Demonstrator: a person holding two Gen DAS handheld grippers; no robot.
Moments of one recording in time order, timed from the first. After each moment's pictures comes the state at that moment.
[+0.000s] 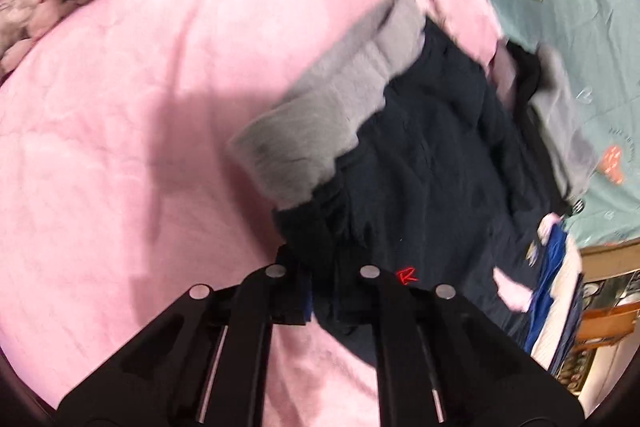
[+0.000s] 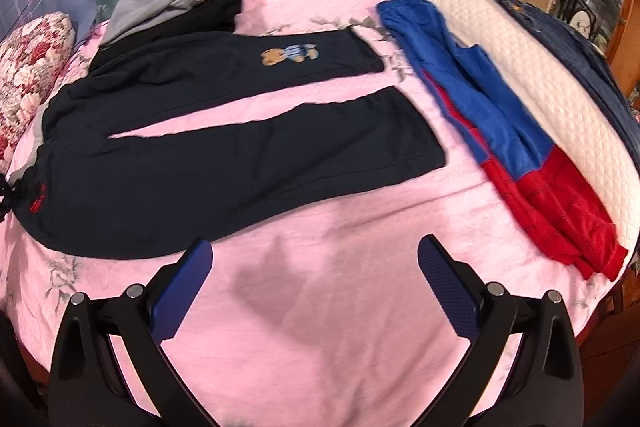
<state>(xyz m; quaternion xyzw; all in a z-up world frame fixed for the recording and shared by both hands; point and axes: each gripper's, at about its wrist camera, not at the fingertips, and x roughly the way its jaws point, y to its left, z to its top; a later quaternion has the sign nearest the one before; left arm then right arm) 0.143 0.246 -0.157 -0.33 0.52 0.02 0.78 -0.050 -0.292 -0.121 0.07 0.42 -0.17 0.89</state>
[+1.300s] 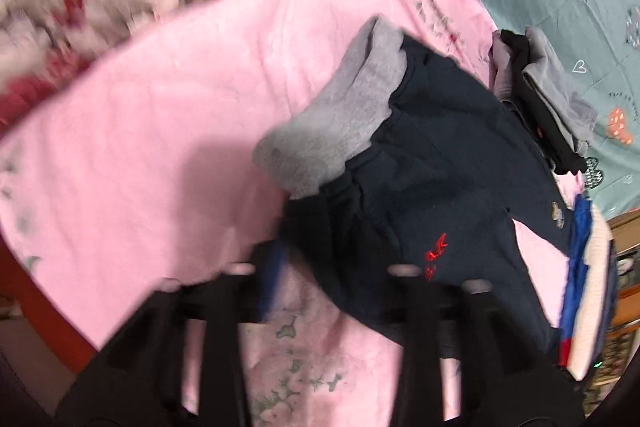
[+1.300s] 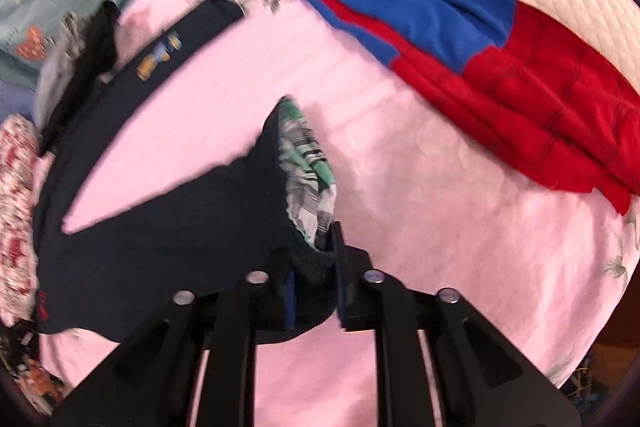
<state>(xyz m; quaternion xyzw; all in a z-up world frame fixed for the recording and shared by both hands) 0.044 0.261 -0.127 -0.24 0.49 0.05 0.84 -0.071 -0.399 -0.191 0.25 0.47 -0.18 0.83</state>
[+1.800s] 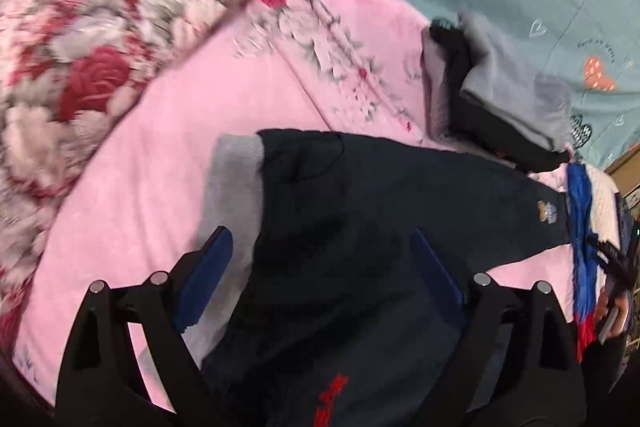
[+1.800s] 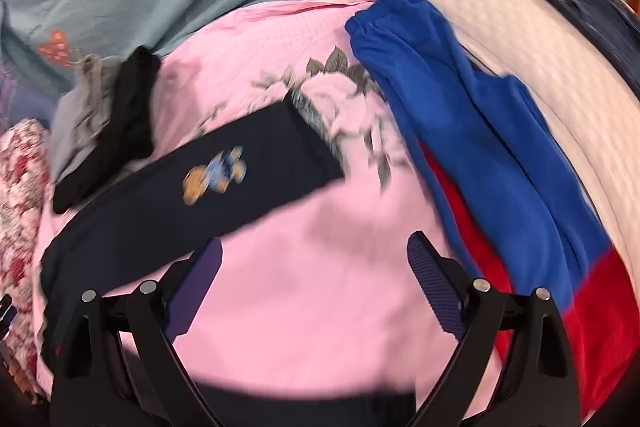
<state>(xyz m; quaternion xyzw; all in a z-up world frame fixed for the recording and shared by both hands) 0.192 0.201 -0.090 -0.14 0.49 -0.03 0.86 0.131 -0.430 -0.115 0.18 0.44 -0.12 0.87</state>
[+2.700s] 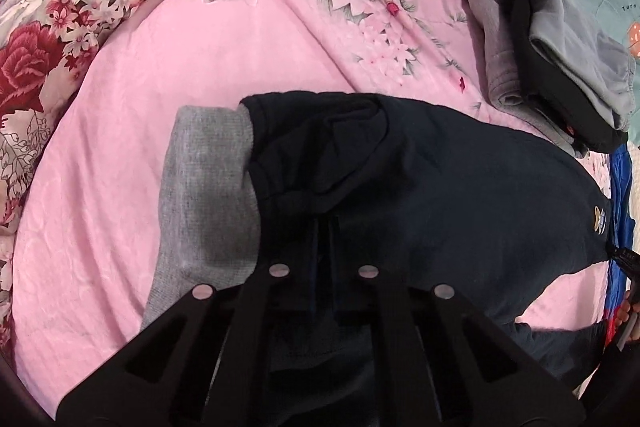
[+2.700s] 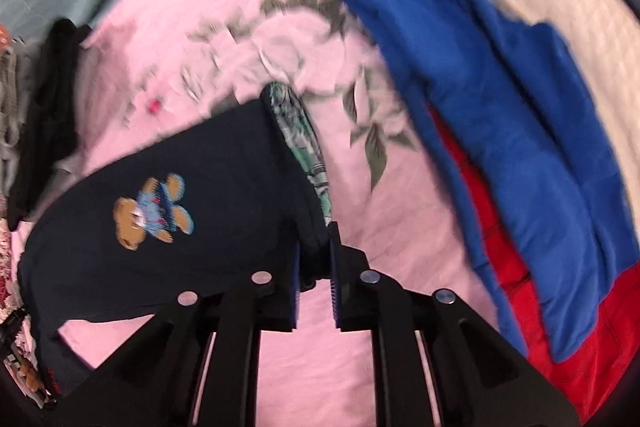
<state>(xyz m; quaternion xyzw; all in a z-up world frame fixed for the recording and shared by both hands) 0.242 0.187 -0.149 -0.10 0.56 -0.02 0.82 0.160 -0.446 -0.176 0.19 0.52 -0.15 0.82</state>
